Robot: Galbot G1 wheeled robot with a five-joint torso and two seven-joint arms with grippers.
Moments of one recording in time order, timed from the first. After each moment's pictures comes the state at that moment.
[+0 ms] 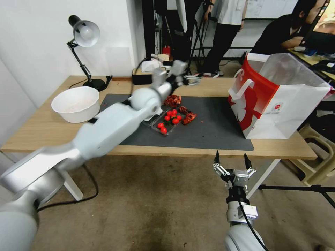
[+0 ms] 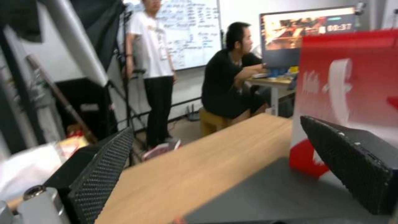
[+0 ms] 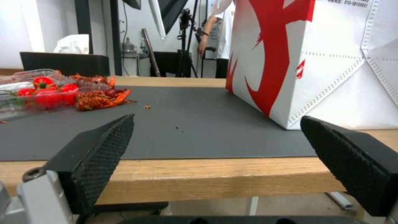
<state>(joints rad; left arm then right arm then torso) 0.21 -1.04 0.39 -1.49 -0.91 0.08 -0.04 -1.58 1.32 0.32 1.96 0.01 0.28 0.44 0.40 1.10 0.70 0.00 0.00</state>
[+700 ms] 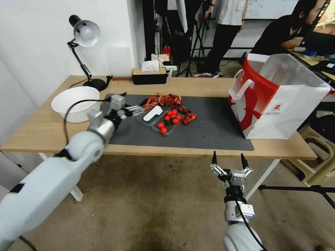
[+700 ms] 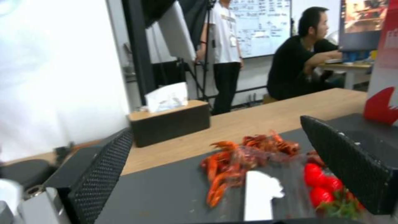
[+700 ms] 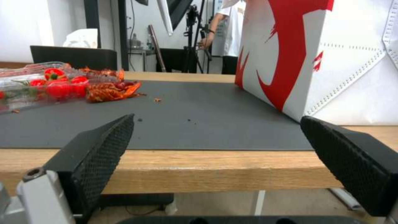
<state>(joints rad) 0.89 -0.76 -0.15 -1.87 -0.77 0.03 -0.08 -1.56 1.31 0.30 1.93 0.01 0.28 0.44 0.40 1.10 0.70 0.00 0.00</state>
